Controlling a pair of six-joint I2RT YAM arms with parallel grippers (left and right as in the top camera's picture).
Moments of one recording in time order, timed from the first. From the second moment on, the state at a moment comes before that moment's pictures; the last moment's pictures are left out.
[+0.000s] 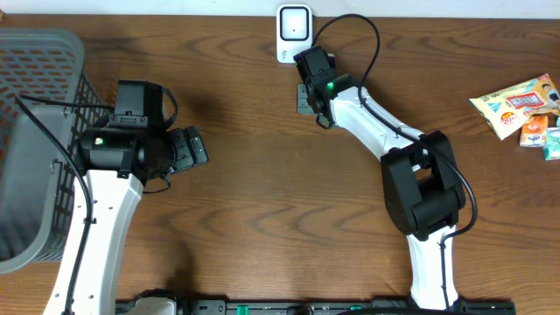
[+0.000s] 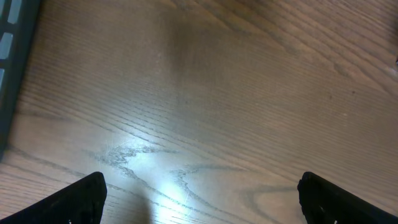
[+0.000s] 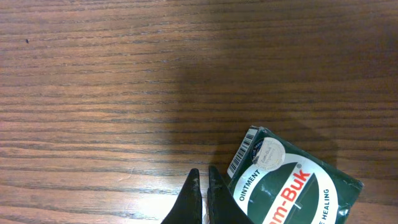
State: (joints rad) left arm -0.07 1.32 1.26 -1.16 0.02 -0.40; right arm 0.47 2.22 1.69 -0.55 0.20 0.44
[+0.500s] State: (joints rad) left arm -0.07 1.32 1.26 -1.16 0.02 -0.40; right arm 0.47 2.22 1.61 -0.53 0.21 0.44
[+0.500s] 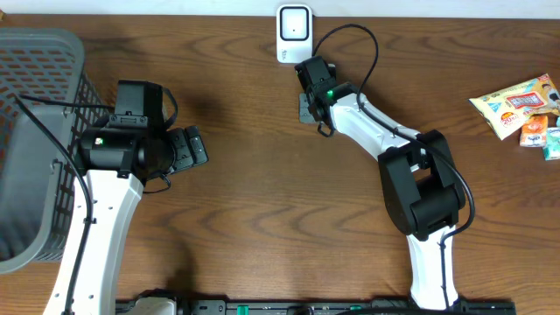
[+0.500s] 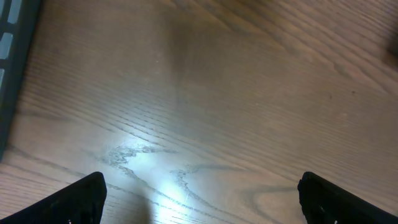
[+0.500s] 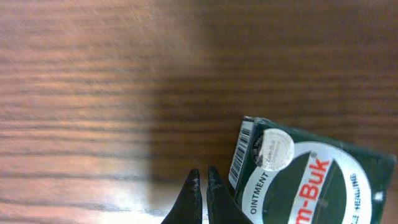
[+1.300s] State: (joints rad) left arm -0.07 1.32 1.26 -1.16 0.02 -0.40; right arm 0.43 2.02 1.60 -0.72 0.24 0.43
